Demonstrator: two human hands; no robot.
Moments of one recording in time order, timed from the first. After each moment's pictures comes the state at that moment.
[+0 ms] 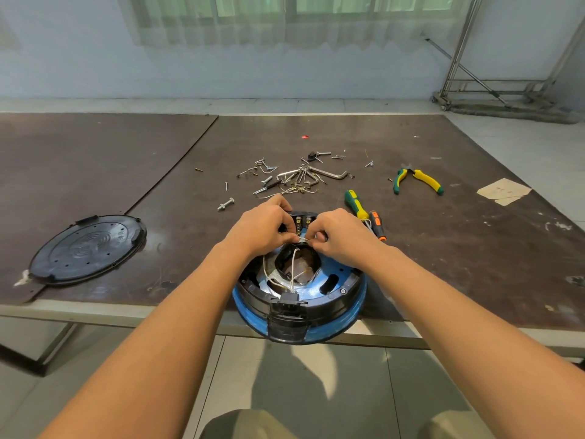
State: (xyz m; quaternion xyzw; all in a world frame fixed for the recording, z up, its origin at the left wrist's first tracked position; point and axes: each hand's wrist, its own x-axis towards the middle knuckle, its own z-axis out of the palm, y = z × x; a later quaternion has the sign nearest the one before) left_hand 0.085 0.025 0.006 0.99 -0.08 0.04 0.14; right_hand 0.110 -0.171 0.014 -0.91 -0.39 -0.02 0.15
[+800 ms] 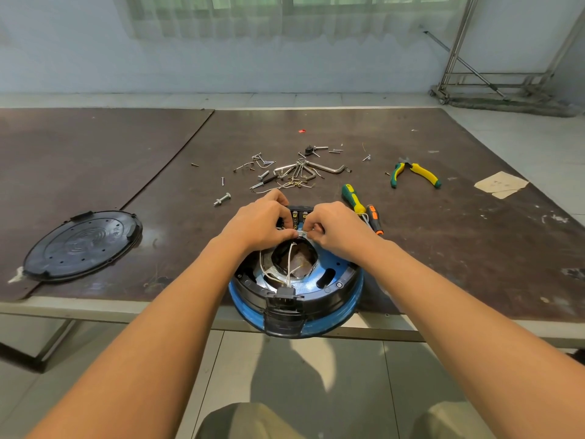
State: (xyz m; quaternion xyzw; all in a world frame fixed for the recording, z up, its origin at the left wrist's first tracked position) left_hand 0.090 0.027 0.000 0.99 -0.09 0.04 0.12; right_hand 0.110 -0.169 0.015 -0.92 -0.37 -0.02 0.14
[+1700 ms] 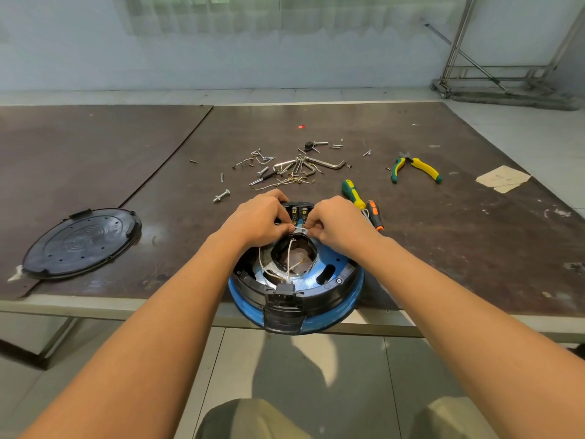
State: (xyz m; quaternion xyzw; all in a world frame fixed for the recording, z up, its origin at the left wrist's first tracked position) left_hand 0.091 0.027 0.001 0.99 -0.10 0.03 0.12; right_hand 0.111 -0.165 0.018 -0.94 -0.33 -0.01 0.11
